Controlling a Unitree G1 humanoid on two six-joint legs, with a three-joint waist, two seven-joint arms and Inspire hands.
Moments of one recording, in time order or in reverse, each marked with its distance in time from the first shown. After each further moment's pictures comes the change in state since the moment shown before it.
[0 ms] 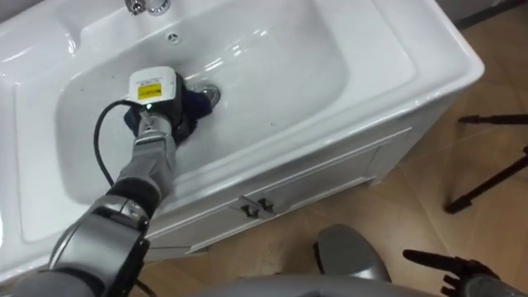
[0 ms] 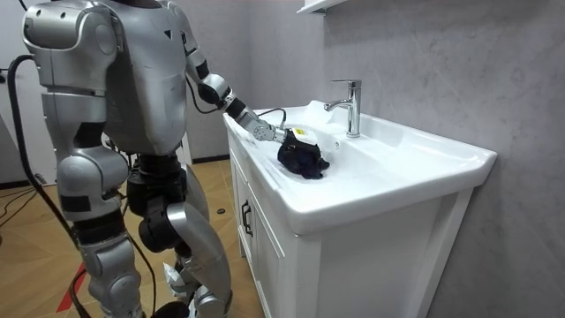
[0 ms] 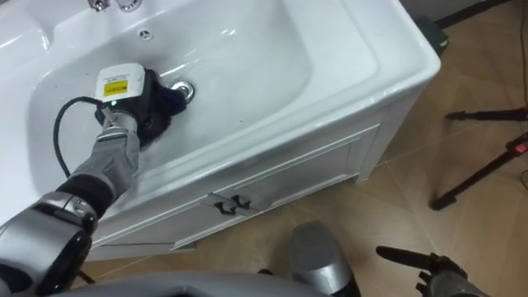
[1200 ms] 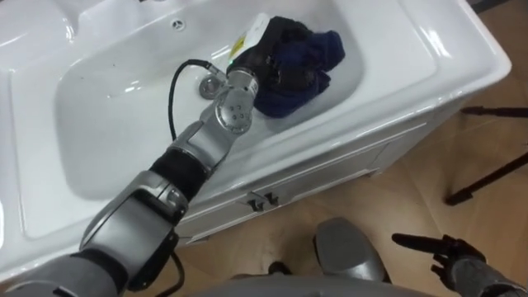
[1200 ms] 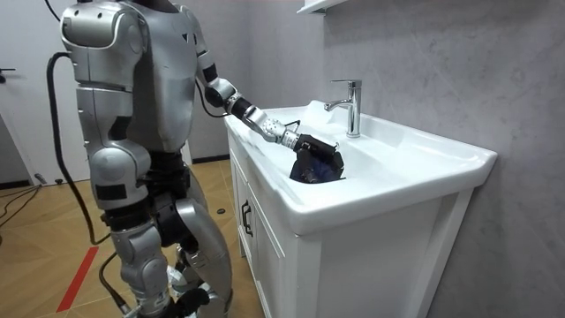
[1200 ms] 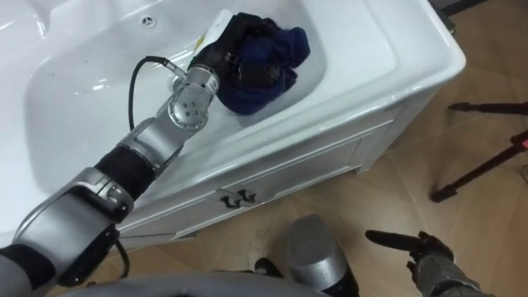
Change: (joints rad) left arm -0.047 -0.087 -0.124 -0.358 -0.667 -0.204 -0.181; right arm -0.027 0.024 0.123 -0.031 0.126 -0.078 -0.025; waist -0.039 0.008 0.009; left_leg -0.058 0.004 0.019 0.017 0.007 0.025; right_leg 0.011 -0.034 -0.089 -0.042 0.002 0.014
